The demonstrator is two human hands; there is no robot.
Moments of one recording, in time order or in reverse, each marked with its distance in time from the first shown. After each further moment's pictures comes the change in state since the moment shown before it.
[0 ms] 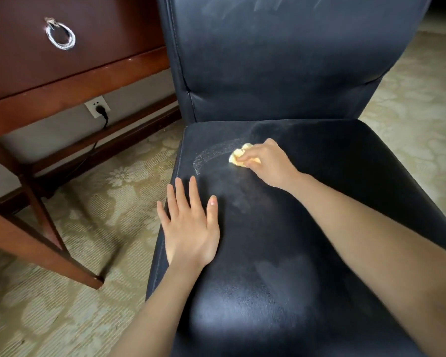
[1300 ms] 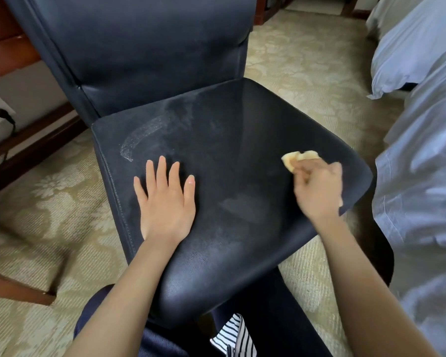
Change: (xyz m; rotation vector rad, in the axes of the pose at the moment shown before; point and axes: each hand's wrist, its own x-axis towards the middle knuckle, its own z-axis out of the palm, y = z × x) left_hand -0.057 0.032 -0.004 -0.017 -0.062 0.338; right_hand -0.253 0.015 -0.048 -0.362 0.567 0.649
